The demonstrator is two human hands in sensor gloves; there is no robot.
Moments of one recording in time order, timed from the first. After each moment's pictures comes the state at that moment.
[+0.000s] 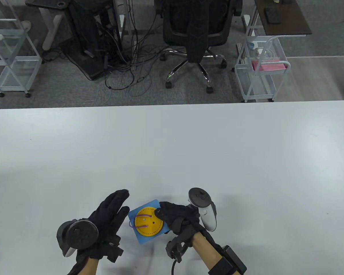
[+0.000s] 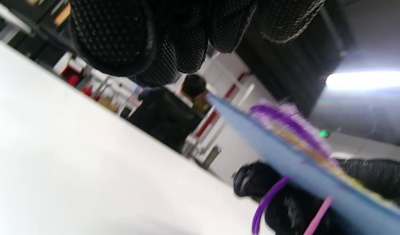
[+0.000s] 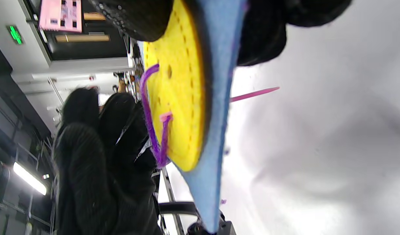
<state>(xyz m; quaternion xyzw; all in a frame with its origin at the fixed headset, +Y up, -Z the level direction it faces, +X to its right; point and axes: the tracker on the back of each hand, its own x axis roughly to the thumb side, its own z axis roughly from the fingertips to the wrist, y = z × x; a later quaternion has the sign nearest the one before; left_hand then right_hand) -0.241 -0.709 -0.177 0.07 -0.19 0.35 0.91 0.024 -0.774 -0.222 0.05 0.34 0.69 0.64</state>
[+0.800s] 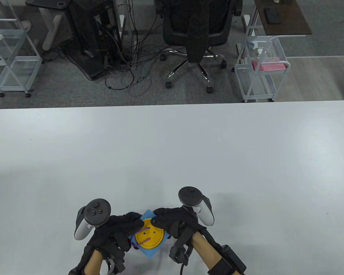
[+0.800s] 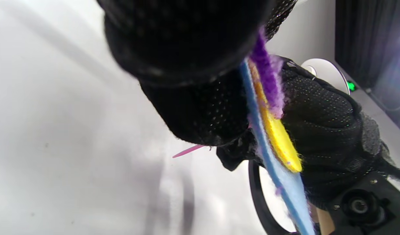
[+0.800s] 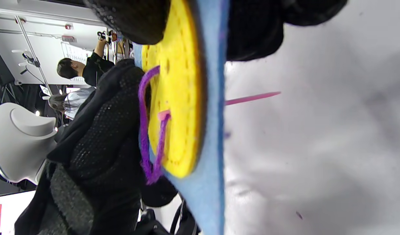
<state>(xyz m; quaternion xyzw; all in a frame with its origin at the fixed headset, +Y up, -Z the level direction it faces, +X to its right) -0.213 -0.748 -0.196 -0.24 -0.20 0.49 0.81 0.016 -0.769 -0.222 0.09 0.38 0.73 0.56</state>
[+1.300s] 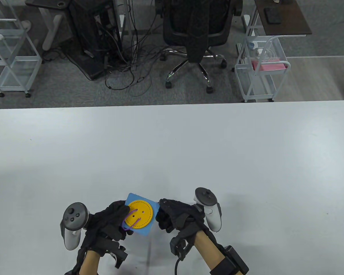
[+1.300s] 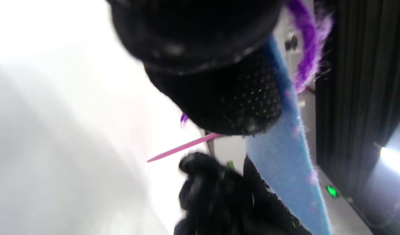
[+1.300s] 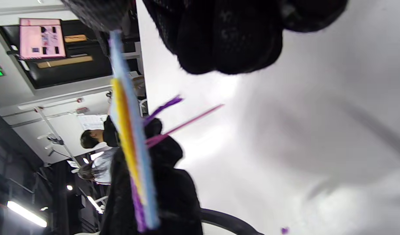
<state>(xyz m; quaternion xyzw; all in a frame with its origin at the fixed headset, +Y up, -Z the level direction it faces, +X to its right) -0.250 -0.735 -0.190 -0.06 -0.07 0.60 0.79 0.037 -0.779 -0.221 -0.02 0.37 0.65 0.67</state>
